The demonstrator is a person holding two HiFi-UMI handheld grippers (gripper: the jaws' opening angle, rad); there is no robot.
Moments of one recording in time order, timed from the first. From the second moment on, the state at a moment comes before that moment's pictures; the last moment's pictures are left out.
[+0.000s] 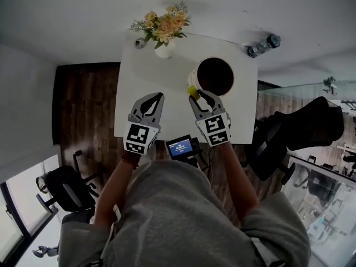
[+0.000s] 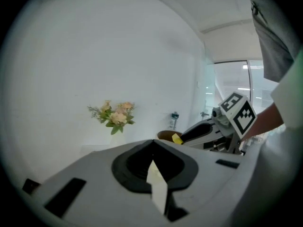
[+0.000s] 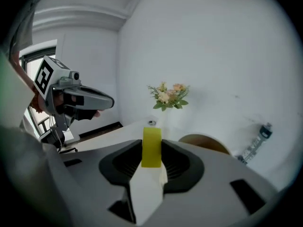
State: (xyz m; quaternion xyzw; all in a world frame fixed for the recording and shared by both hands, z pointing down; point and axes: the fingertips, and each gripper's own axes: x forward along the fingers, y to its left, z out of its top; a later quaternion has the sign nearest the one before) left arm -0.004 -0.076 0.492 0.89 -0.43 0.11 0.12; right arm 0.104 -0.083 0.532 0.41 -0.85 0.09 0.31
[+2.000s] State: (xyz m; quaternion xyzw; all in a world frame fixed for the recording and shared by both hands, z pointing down) left arm 0.045 -0.106 0.450 0.89 -0.45 0.07 0.07; right arm 0.190 -0.136 0.389 0.45 -0.88 -0.07 0.15
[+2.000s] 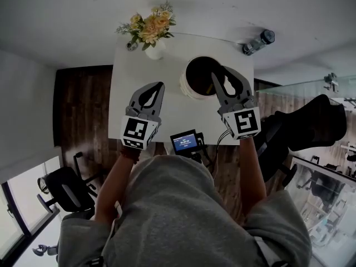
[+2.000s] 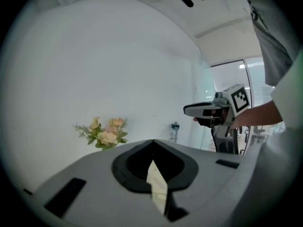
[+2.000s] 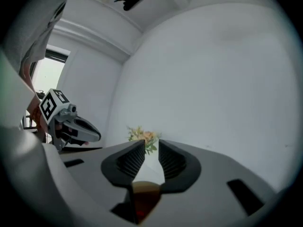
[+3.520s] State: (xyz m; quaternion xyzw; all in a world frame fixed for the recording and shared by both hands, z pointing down) left arm 0.073 -0.100 0.371 0.86 -0.50 0.00 -0.04; right arm 0.176 -0.088 0.356 0.51 -0.86 -0.07 0.05
